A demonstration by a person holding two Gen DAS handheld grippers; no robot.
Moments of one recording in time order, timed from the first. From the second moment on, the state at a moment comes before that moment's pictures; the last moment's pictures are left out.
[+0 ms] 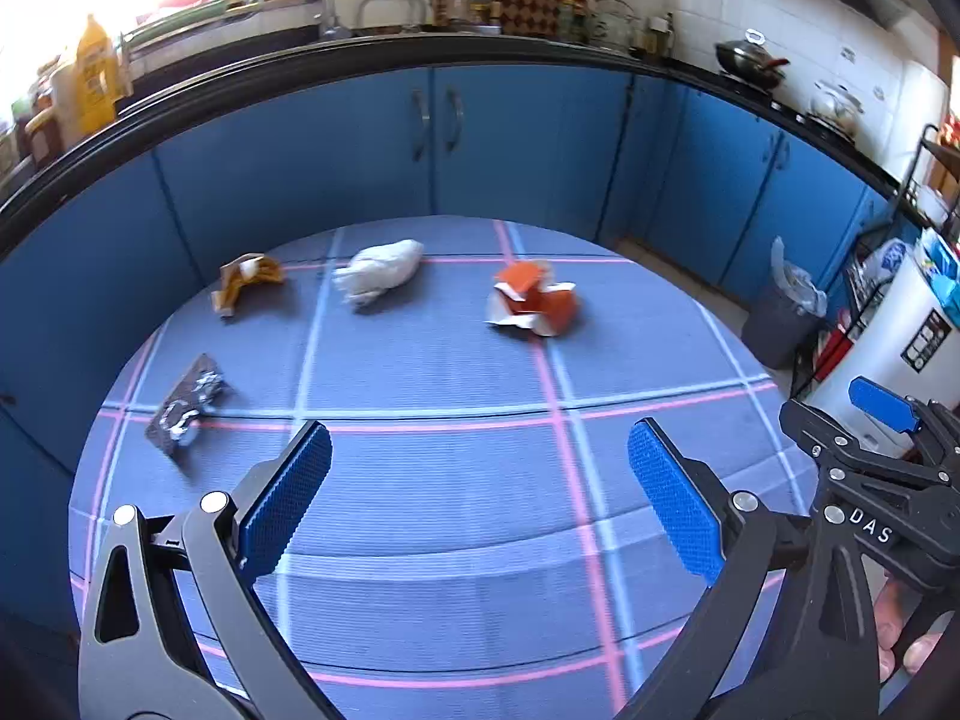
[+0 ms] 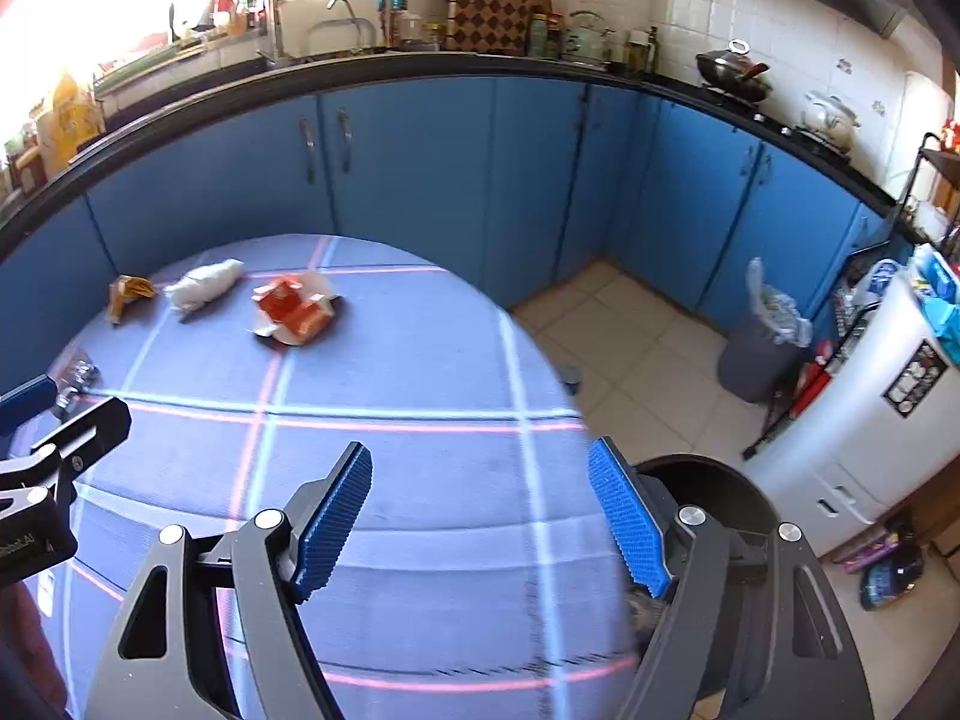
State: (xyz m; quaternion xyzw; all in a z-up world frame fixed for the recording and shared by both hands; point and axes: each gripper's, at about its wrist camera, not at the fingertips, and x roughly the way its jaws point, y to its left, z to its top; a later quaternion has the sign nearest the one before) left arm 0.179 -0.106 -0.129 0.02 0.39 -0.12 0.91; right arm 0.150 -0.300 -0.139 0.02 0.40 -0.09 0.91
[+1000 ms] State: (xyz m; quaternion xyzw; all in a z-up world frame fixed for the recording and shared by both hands) left arm 0.275 0.051 -0.202 -0.07 0.45 0.02 0.89; right arm 0.312 -0.194 -0.201 -0.04 0.46 -0.03 0.89
